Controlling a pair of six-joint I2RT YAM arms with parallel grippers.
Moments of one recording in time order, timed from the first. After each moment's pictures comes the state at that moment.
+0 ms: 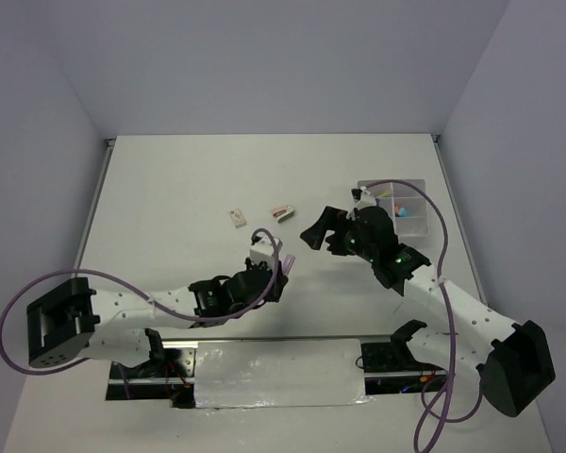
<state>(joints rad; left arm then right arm) -1.15 1.32 0.64 0.07 -0.49 -0.63 0.53 0.99 0.63 -0.11 -0.08 0.70</state>
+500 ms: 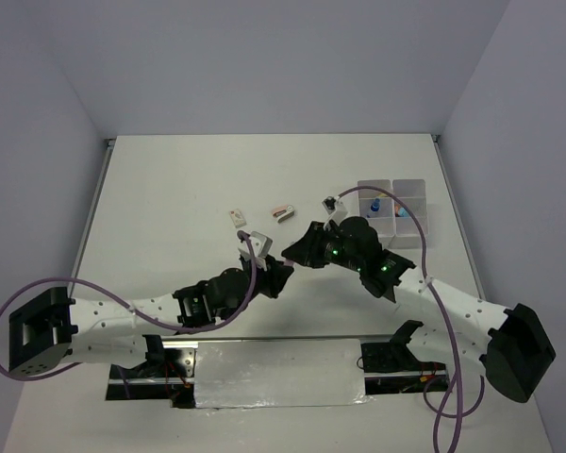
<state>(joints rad) -1.19 1.14 0.52 0.41 -0.48 -0.50 0.72 1.03 0.59 0.08 -0.19 0.78</state>
